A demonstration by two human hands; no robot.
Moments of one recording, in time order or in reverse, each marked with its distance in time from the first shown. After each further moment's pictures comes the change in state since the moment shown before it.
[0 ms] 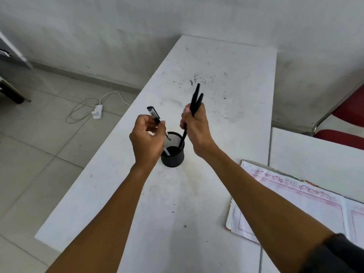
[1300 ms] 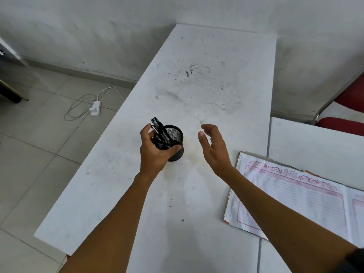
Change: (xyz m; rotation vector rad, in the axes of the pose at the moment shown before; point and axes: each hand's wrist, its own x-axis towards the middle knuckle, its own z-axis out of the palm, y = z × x) left_hand -0.030 -0.061 0.013 0.029 -0.308 -0.220; right_hand -0.034 0.071 -0.072 -0.459 0.041 -0.033
